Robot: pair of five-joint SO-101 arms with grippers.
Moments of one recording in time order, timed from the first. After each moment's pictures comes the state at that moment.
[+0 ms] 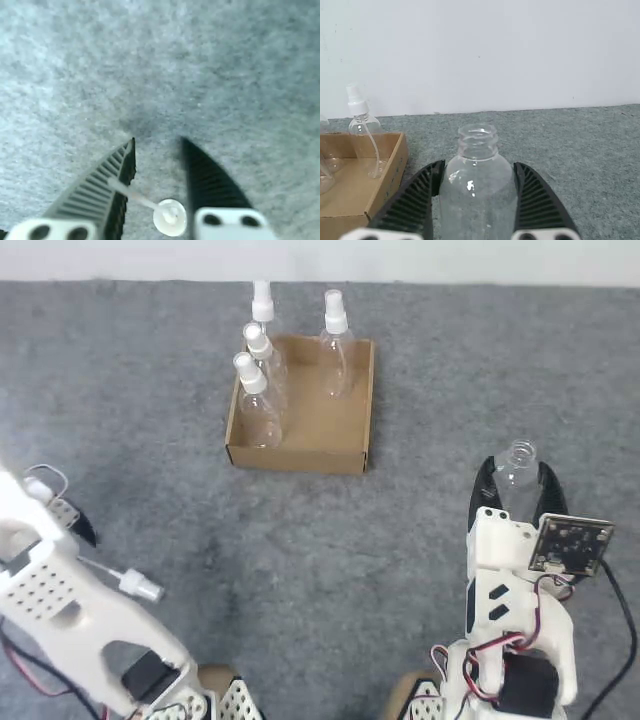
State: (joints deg) left arm -51.8 41.0 -18.2 98.4 14.4; right arm 4.5 -103.7 71.2 51.2 -0.7
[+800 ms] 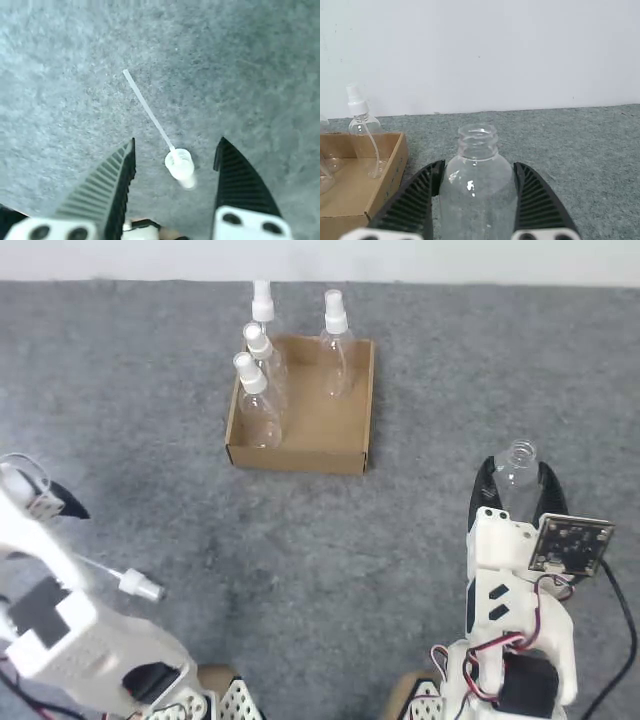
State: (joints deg) left arm -51.8 10.5 -2.4 98.6 3.6; right arm 4.5 -103.7 71.2 51.2 -0.7
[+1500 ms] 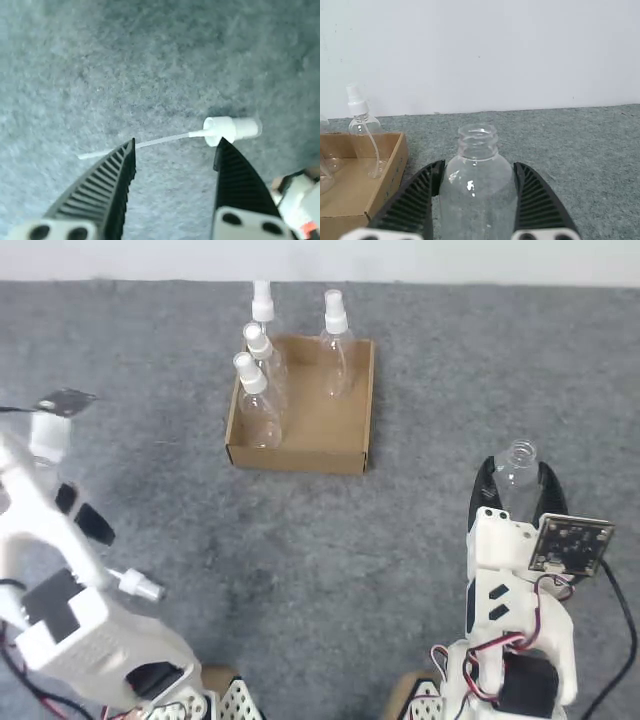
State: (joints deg) left arm -45.2 10.3 0.7 96.5 -58.7; right arm 4.5 -103.7 71.2 51.2 -0.7
